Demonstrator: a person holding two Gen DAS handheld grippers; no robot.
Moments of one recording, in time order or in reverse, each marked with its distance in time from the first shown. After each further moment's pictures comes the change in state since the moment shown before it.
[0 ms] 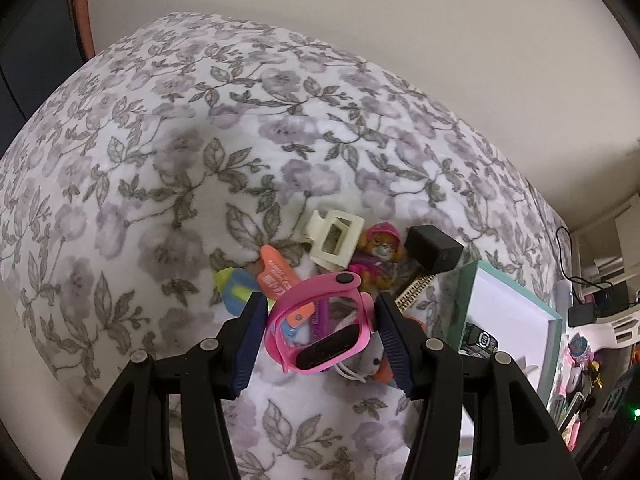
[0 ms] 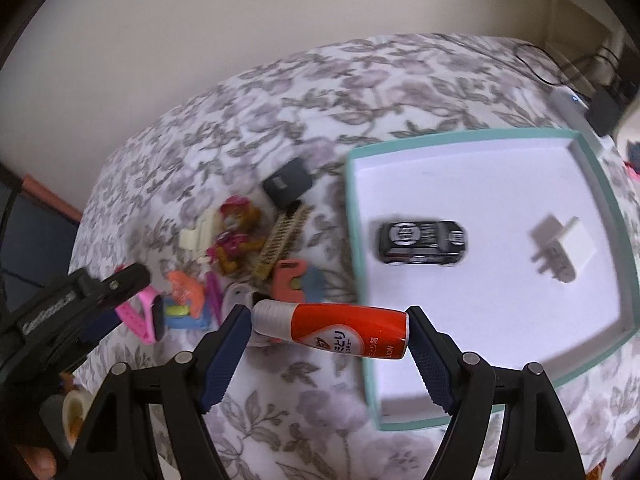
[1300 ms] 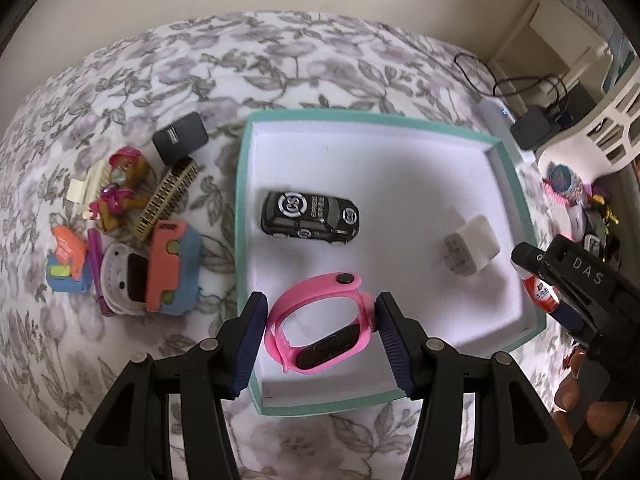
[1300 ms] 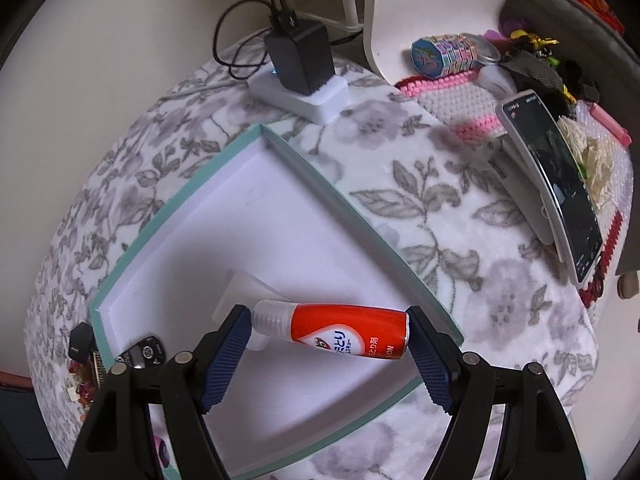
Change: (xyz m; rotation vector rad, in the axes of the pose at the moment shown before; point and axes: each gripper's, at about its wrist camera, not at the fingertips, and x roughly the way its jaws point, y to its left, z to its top) left arm 0.045 -0.182 -0.116 0.484 0.168 -0.043; right arm -0.033 -0.229 0.013 0.498 -0.051 -0.281
